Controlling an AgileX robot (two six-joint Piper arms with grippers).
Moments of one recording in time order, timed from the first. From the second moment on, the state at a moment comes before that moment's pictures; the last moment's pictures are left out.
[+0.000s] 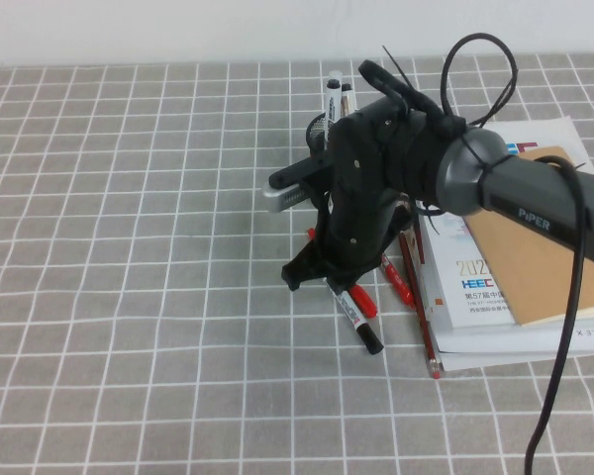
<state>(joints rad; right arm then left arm) 0.67 2.18 -1.84 -0.02 1.06 0.12 -0.07 -0.01 0.03 -0.02 0.38 -0.01</state>
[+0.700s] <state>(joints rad) 0.71 2.23 -1.85 -0.04 1.07 0.11 -0.07 -0.01 0.03 -0.02 0.38 -0.01</state>
